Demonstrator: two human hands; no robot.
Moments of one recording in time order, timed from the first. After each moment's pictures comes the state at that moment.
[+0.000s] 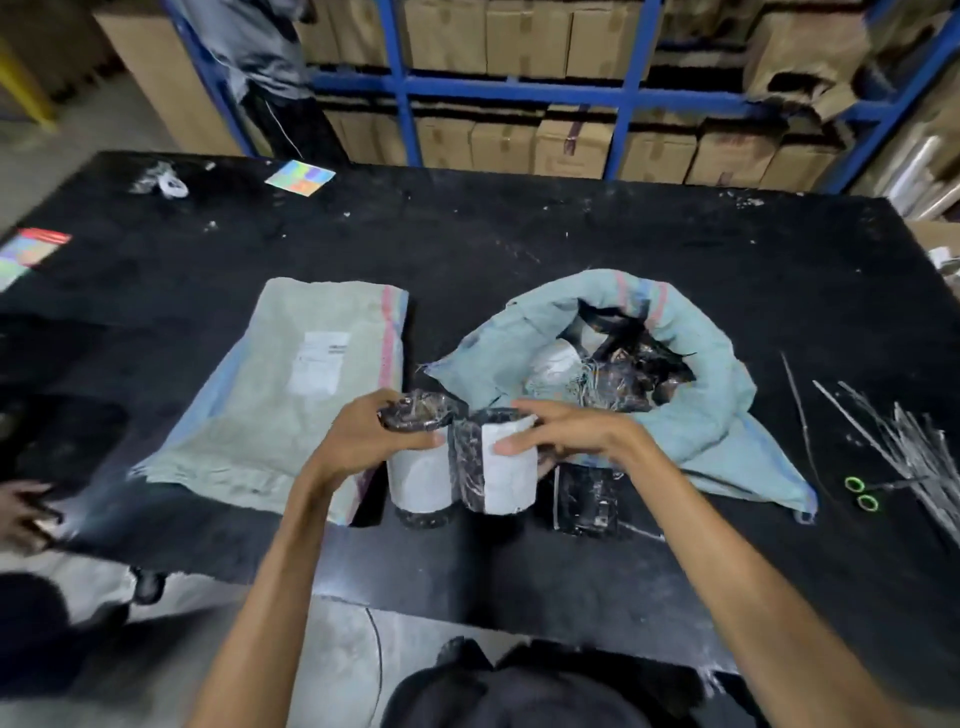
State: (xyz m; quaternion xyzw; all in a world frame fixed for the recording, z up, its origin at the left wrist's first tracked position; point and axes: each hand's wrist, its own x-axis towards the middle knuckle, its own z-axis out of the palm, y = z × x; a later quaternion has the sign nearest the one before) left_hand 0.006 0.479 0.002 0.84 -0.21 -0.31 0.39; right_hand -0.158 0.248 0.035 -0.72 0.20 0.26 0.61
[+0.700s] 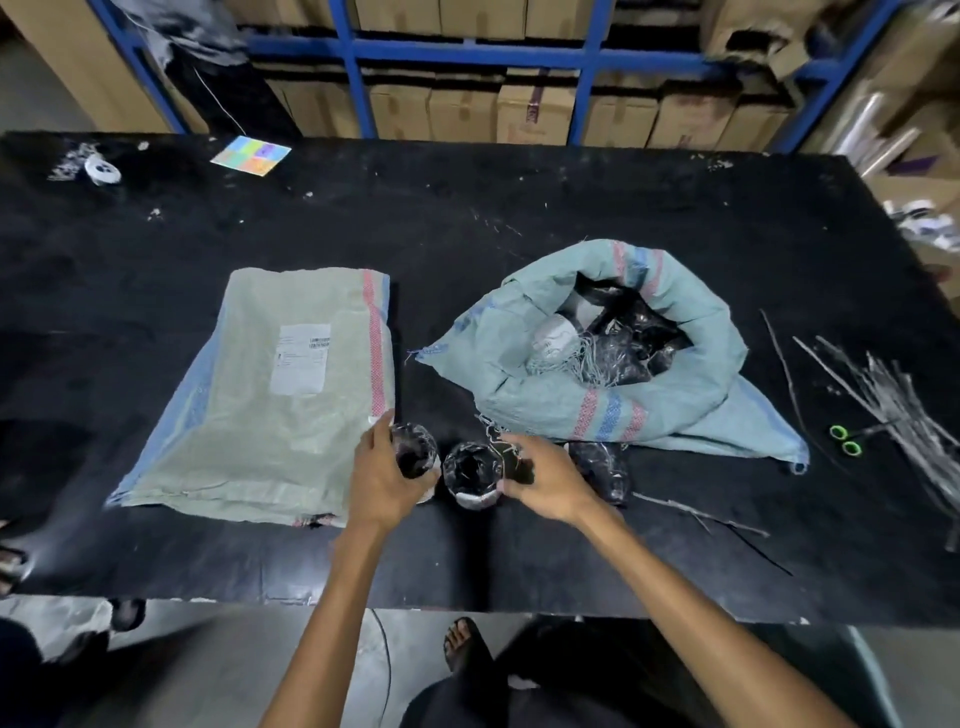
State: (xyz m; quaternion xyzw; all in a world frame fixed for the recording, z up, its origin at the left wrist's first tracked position) left_hand -0.004 0.511 -0.093 0.89 -0.21 -0.23 0.33; right_hand -0.161 0.332 -0.096 -0.84 0.31 0.07 0.43
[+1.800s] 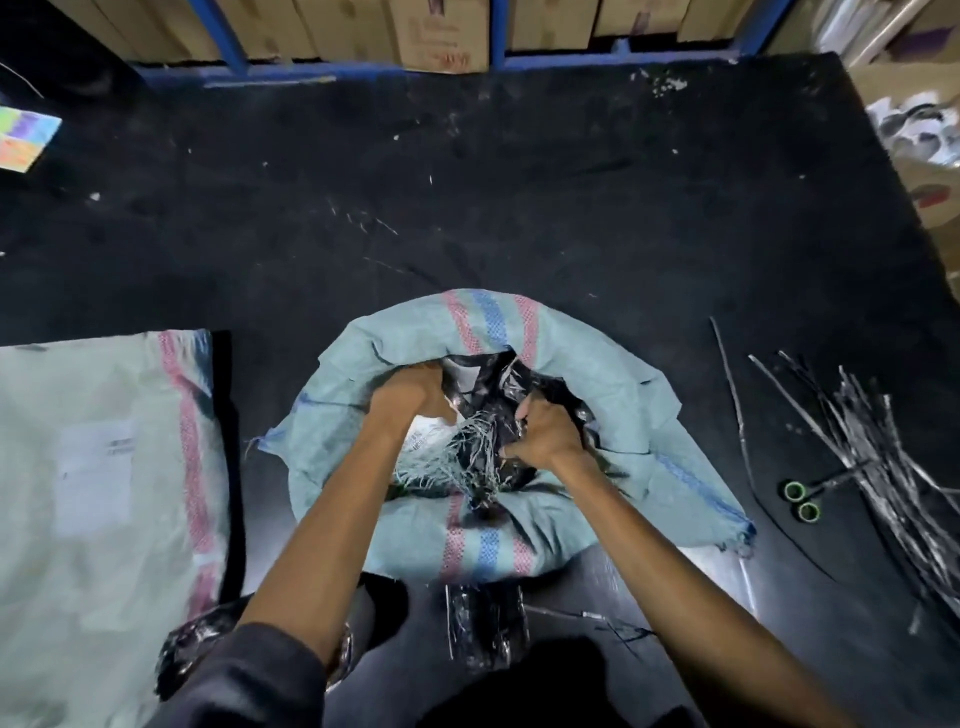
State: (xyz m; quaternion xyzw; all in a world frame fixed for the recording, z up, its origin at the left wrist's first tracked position) left_hand 0.061 0.091 -0.112 0.82 -0.37 -0.42 -0.14; right_hand -0.117 0.025 -0.157 -0.77 0.48 0.21 0.37
